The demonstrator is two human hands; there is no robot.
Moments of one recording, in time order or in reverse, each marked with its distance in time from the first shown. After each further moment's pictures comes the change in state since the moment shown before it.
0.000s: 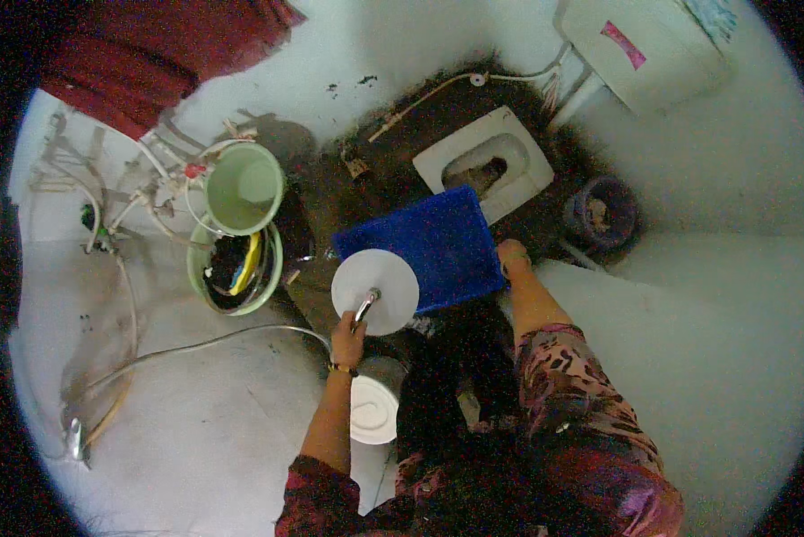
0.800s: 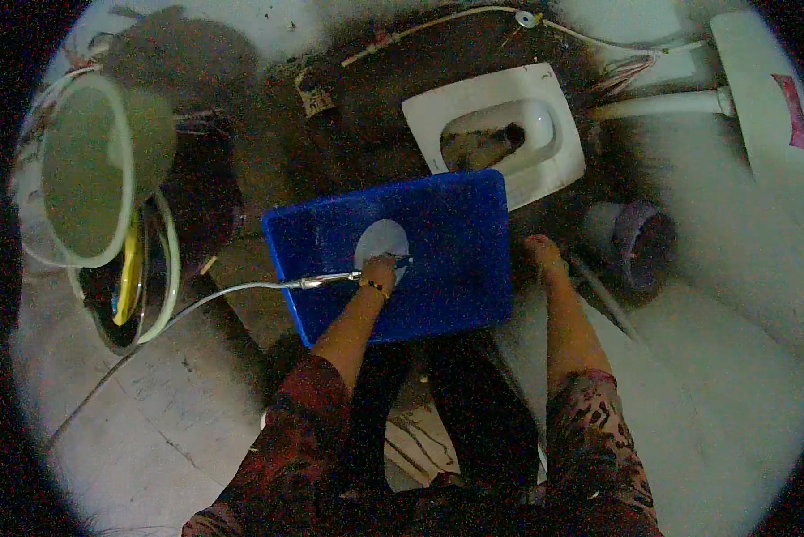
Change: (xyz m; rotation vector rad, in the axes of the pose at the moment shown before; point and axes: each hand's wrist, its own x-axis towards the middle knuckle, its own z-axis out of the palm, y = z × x) left_hand 0.246 -0.199 0.326 0.569 -0.431 0.122; right_hand 0.136 0.056 0.102 1.174 -0.116 0.474
